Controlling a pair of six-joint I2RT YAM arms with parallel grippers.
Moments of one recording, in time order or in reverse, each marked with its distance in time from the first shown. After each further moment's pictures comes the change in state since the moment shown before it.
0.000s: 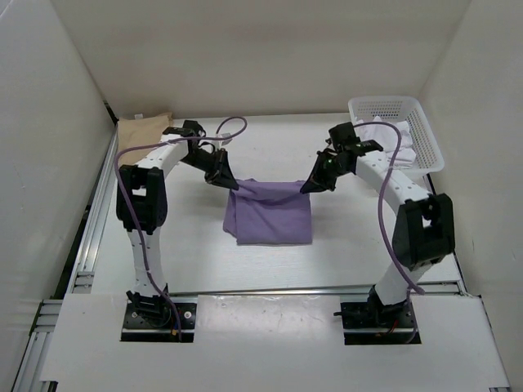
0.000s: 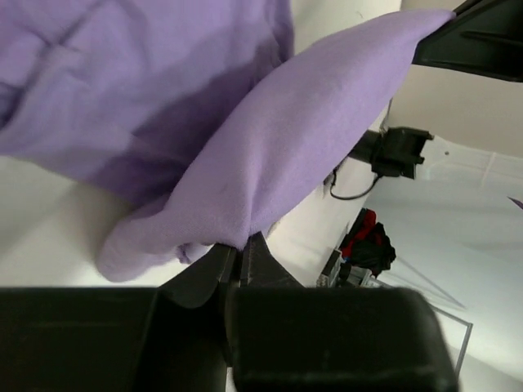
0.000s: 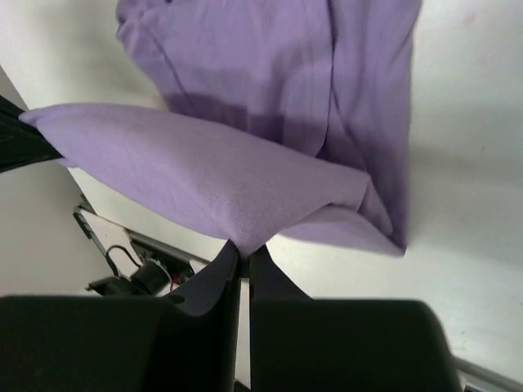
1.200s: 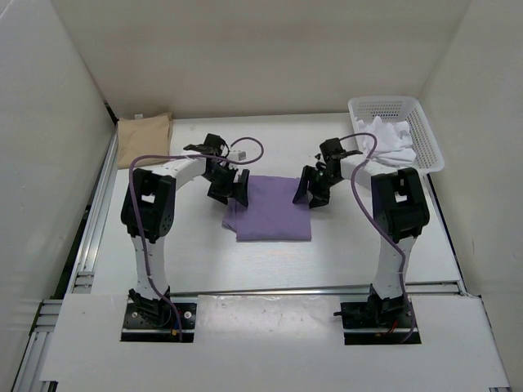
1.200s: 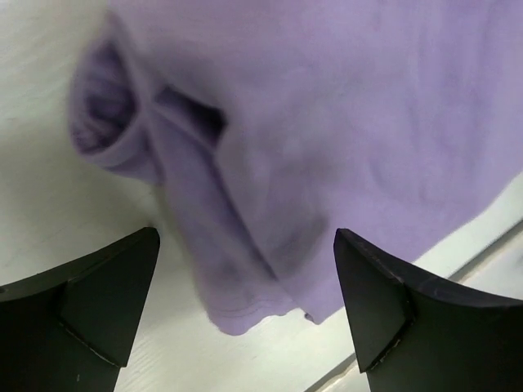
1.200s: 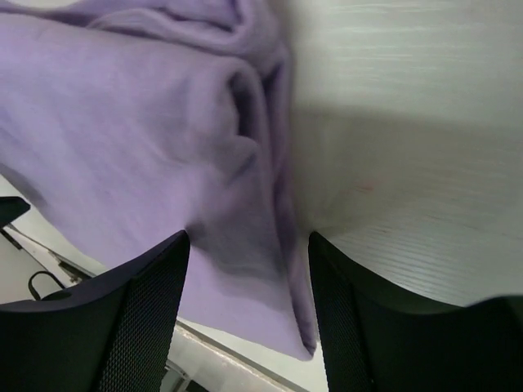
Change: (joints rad) left arm -0.155 -0.042 -0.204 0.301 -0.538 -0.003; right arm -0.042 0.332 -0.008 0.158 -0.017 -0.171
